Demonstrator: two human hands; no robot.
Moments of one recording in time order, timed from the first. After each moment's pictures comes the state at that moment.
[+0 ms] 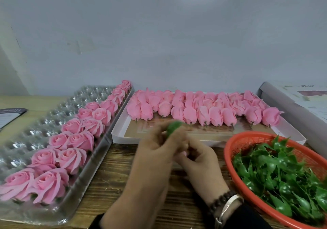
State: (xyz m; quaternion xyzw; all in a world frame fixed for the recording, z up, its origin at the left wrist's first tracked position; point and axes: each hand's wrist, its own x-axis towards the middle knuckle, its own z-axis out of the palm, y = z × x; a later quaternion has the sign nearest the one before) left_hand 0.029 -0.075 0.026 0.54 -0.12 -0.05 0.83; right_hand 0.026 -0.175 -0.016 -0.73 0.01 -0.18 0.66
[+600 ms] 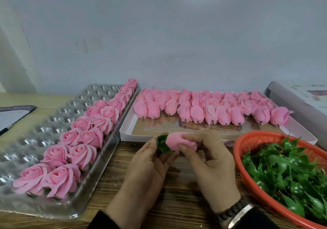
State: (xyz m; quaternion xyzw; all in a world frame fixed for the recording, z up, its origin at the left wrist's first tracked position) left_hand 0.056 -0.051 -0.011 0.38 0.03 -0.14 0.92; right_hand 0.019 -0.164 -0.016 -0.75 -0.07 -0.37 0.55
